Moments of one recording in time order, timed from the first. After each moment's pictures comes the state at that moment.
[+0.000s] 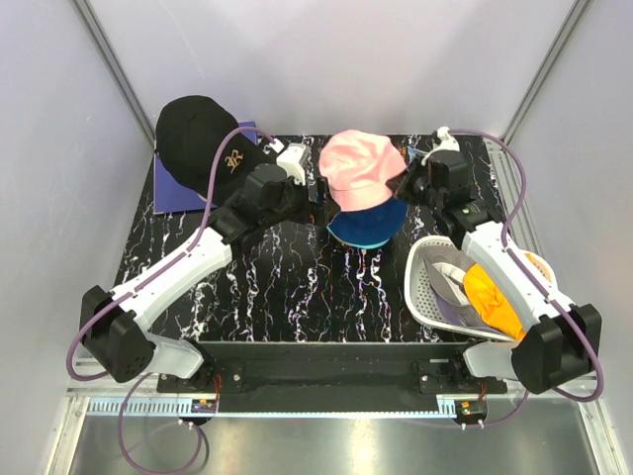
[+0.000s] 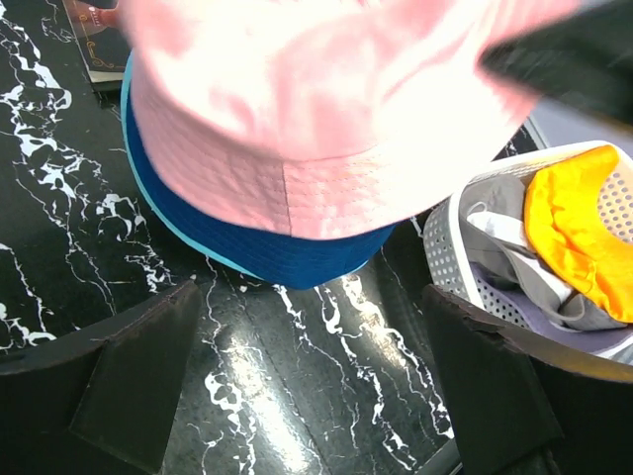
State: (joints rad) left arm -0.68 1.36 1.20 -0.25 0.05 -0.40; right arm 0.35 1.31 1.16 -0.23 -0.02 0.62
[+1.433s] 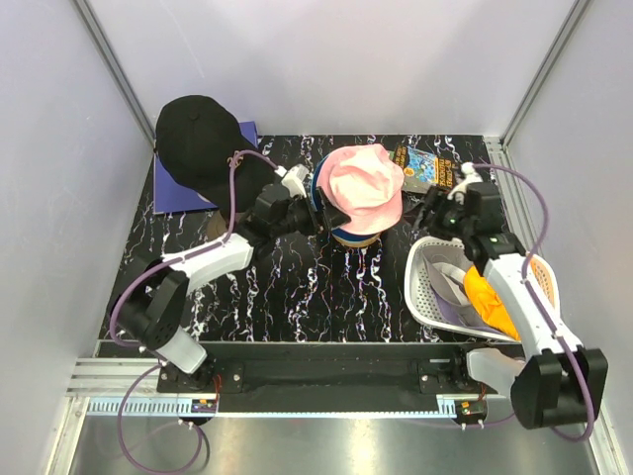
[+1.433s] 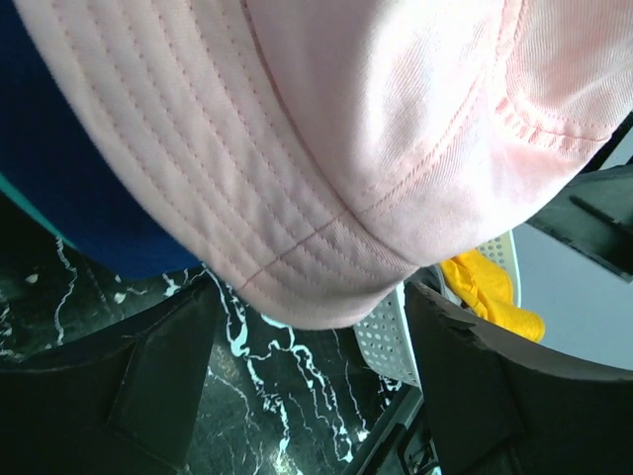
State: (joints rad) left arm -0.59 1.56 0.92 0.29 0.32 -0.79; right arm 0.14 1.13 0.87 -0.29 -0.31 0.50
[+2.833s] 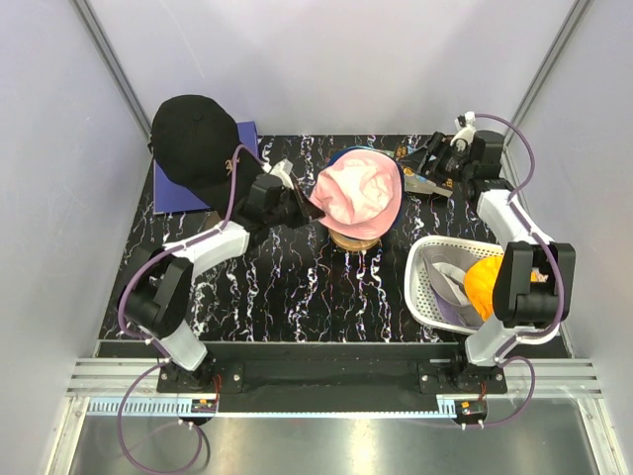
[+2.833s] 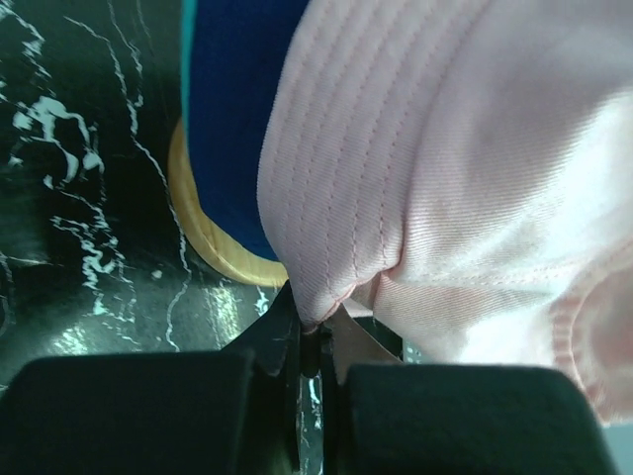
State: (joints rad) left arm -0.49 1.64 0.99 0.17 0.28 -0.80; right arm -0.03 1.65 1.24 0.05 -0.68 0.58
